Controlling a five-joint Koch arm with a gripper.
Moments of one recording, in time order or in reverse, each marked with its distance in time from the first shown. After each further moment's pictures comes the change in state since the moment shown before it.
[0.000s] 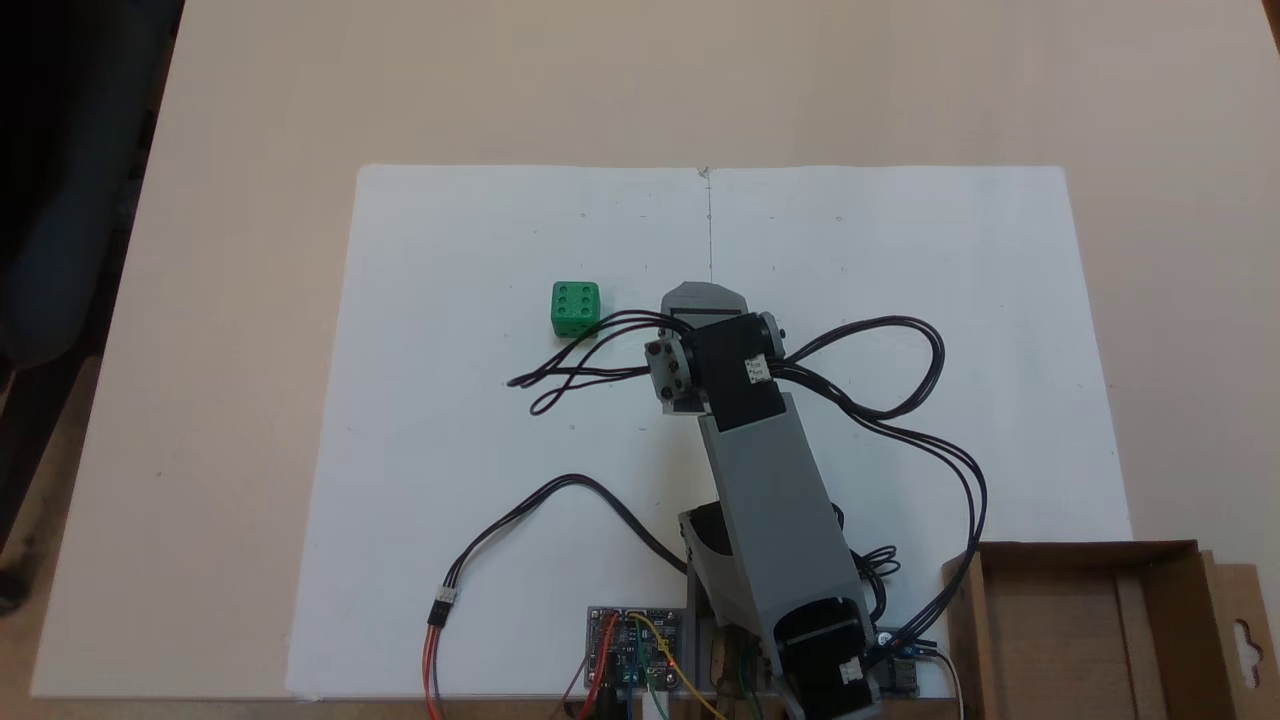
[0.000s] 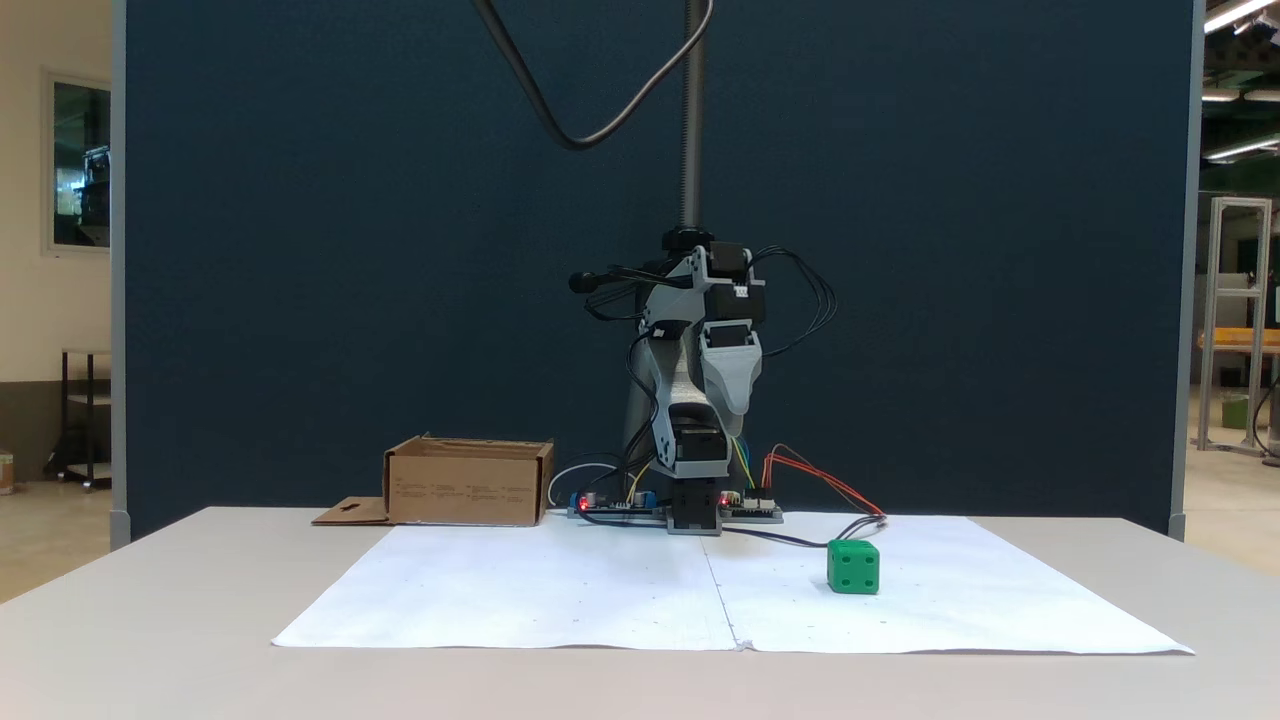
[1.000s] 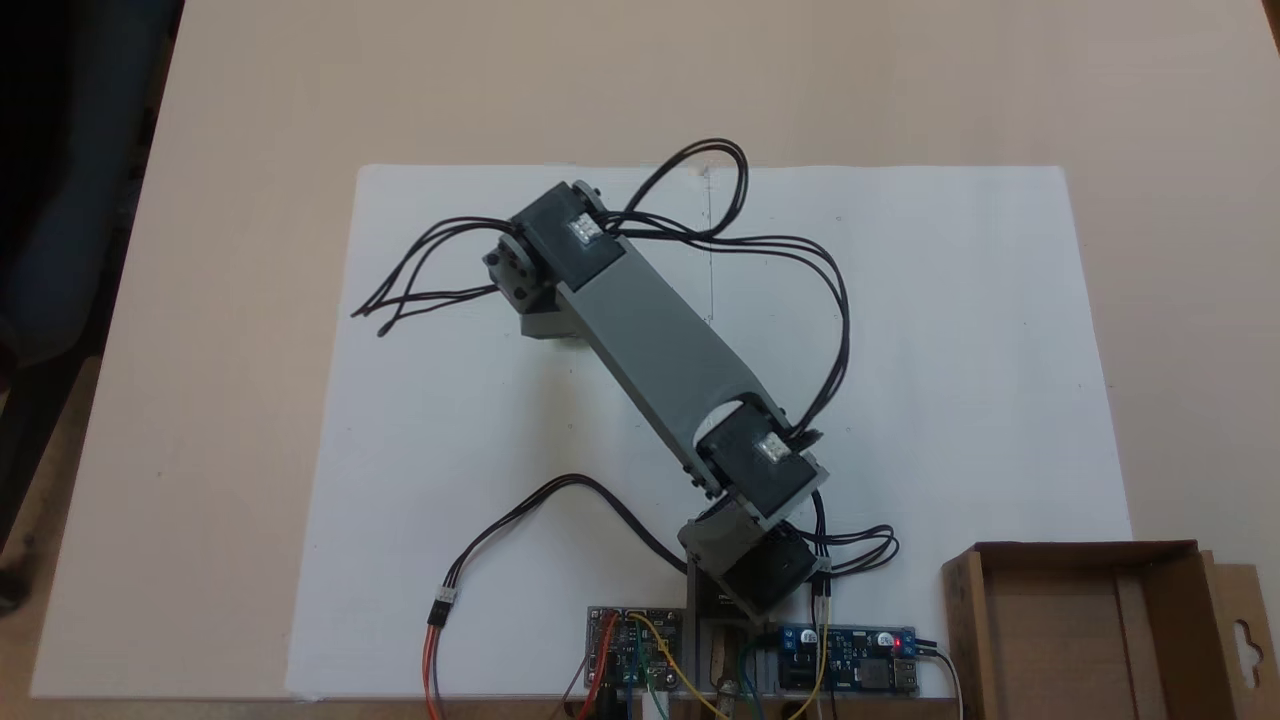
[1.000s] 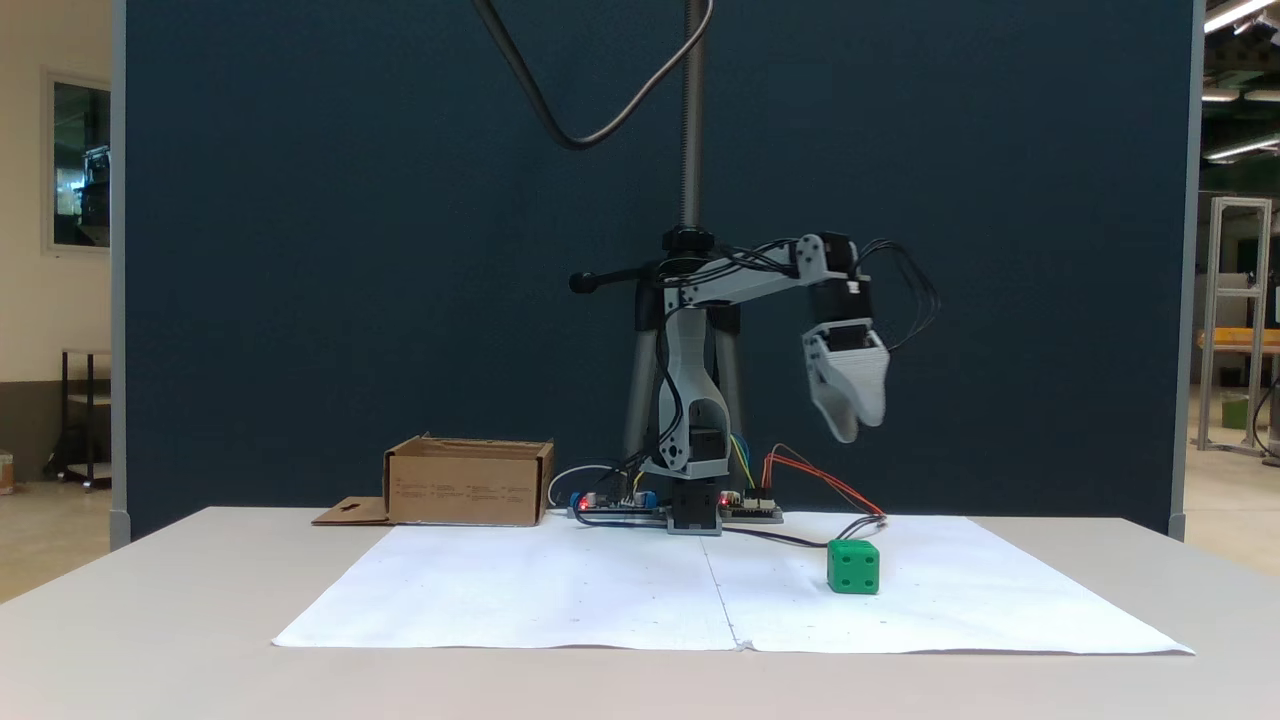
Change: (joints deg) arm -22.1 -38.8 -30.4 -4.7 15.5
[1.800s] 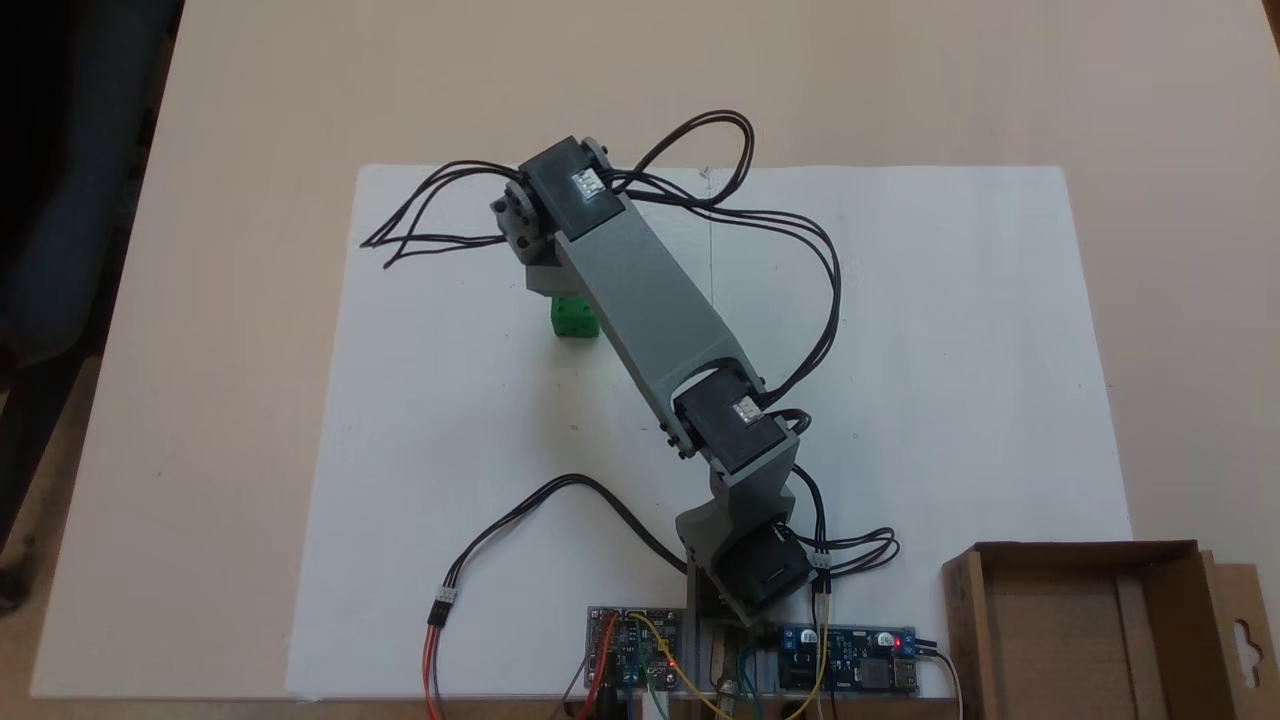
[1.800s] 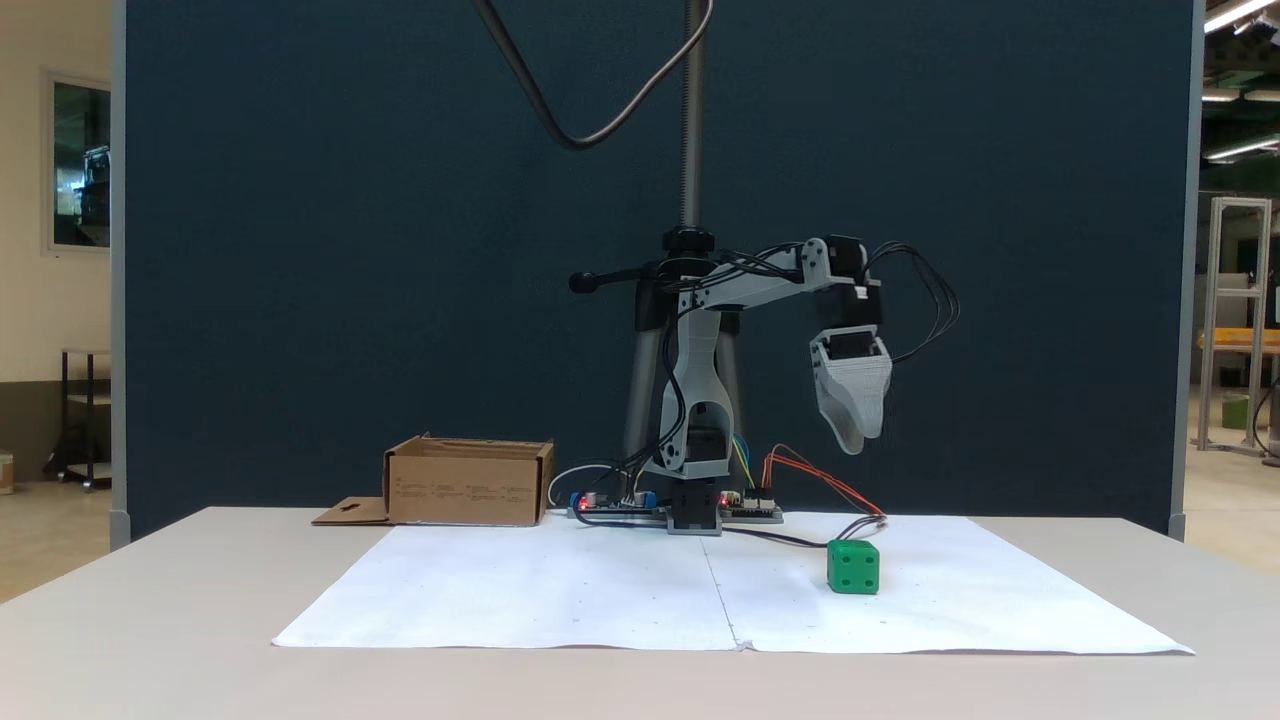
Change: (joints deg) arm 6.7 -6.1 -6.4 0.8 0.0
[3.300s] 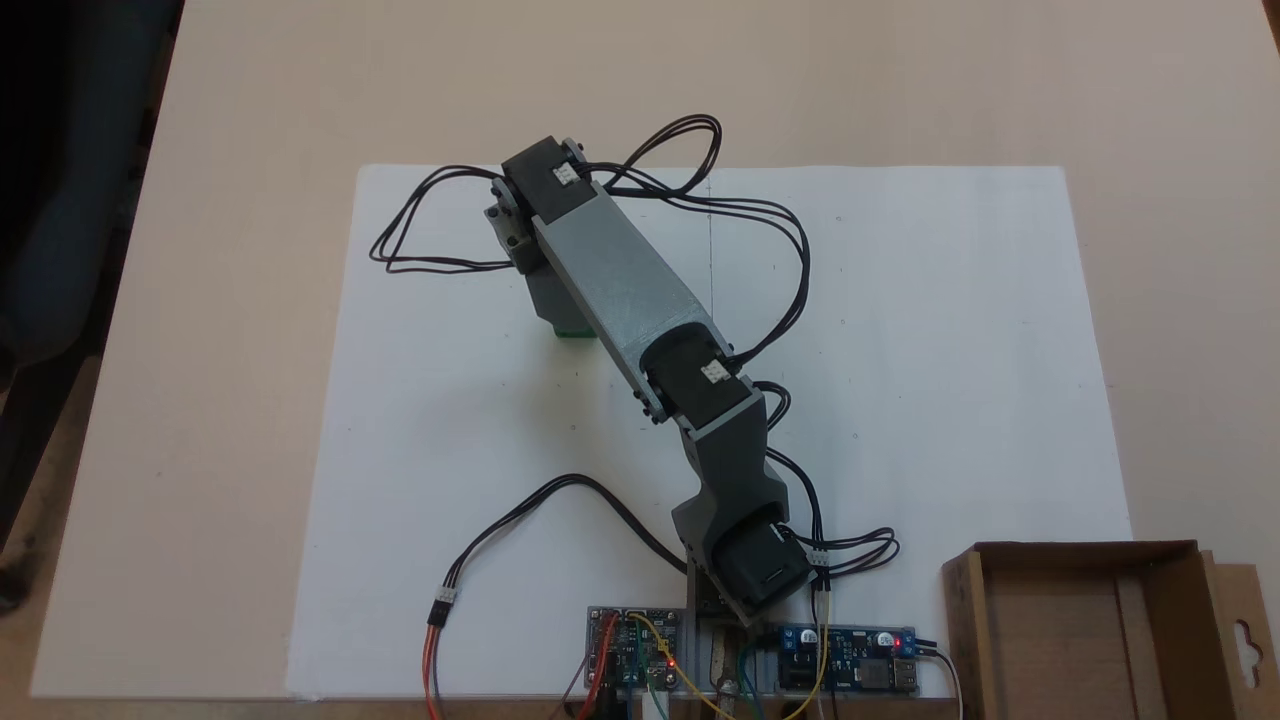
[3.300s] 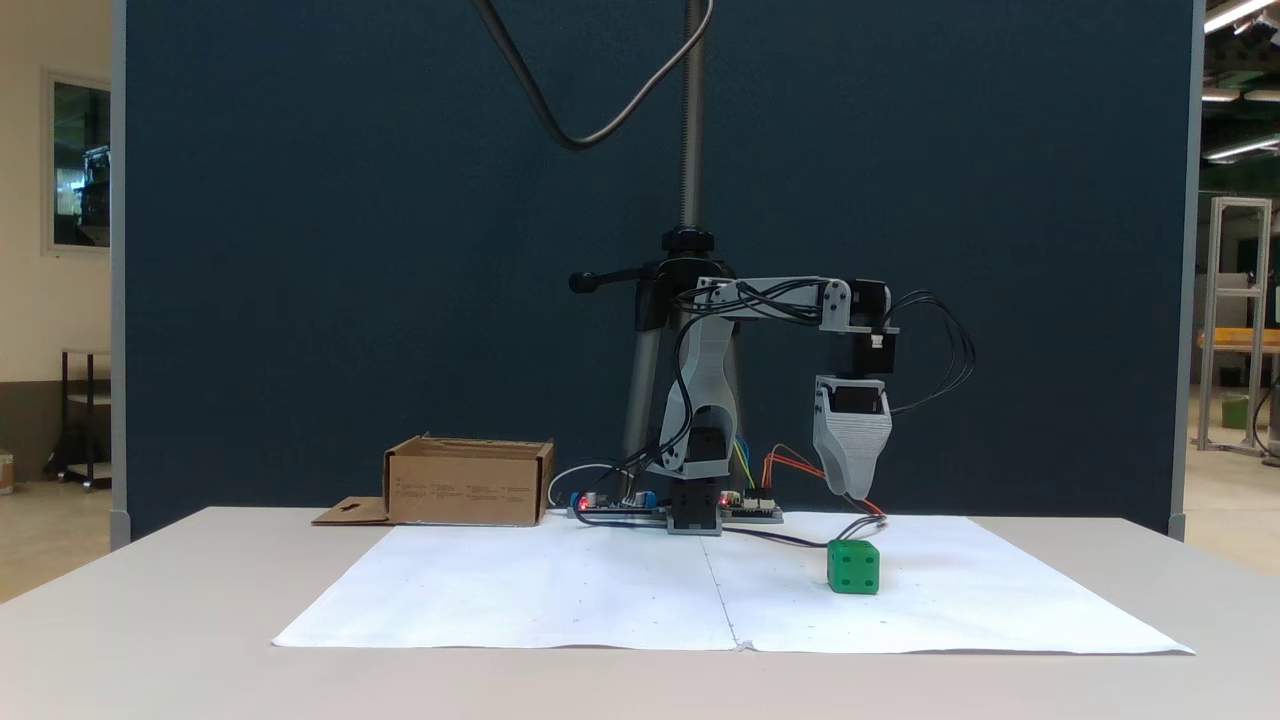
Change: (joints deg) arm 0.2 -9.1 1.8 4.3 0.0
